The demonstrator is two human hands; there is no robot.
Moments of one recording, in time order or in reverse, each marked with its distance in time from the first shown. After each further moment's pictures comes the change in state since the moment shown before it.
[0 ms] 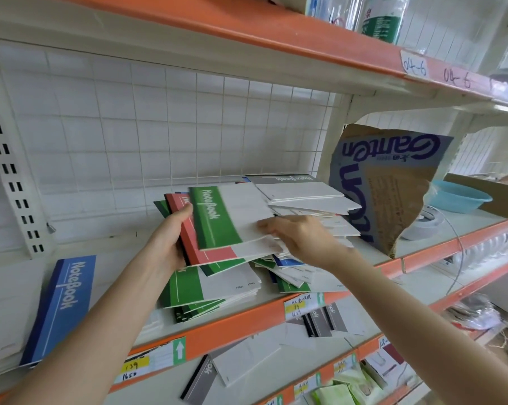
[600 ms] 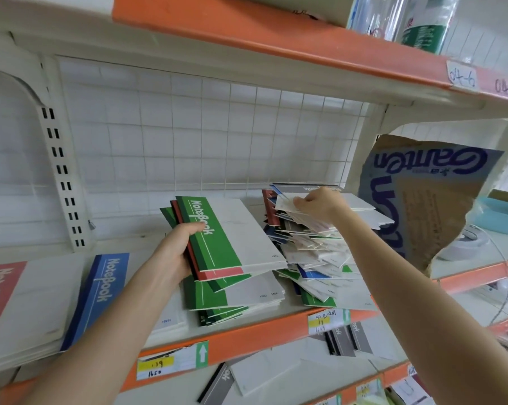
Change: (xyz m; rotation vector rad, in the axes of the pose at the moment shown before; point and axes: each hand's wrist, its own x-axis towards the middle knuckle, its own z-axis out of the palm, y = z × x) left_hand -0.009 0.004 -0.025 -0.024 0.114 0.016; right_hand 0.076 0.059 0.004 -0.040 -0.281 0.882
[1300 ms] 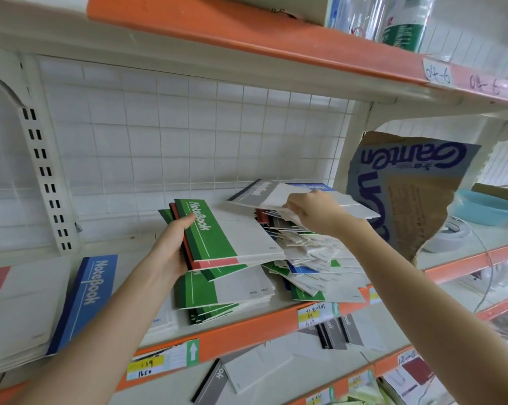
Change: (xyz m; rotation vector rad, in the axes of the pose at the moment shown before) left_hand -0.004 -0.002 0.010 -0.021 -0.074 0.021; right_hand -0.050 -0.001 -0.015 -0.192 0.062 -0.436
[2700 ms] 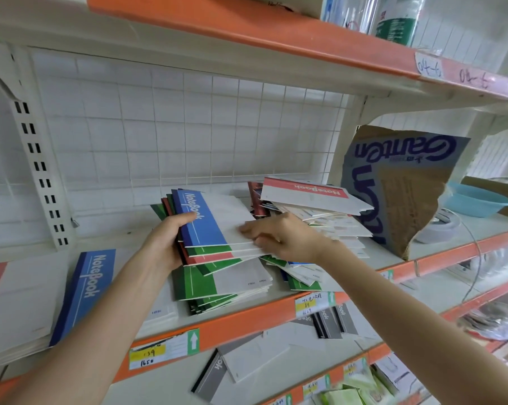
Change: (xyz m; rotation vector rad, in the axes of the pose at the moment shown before) left_hand -0.006 0.001 -0.007 -0.003 -0.010 0.006; right_hand -0.030 -0.041 0.032 0.354 0.080 -0.463
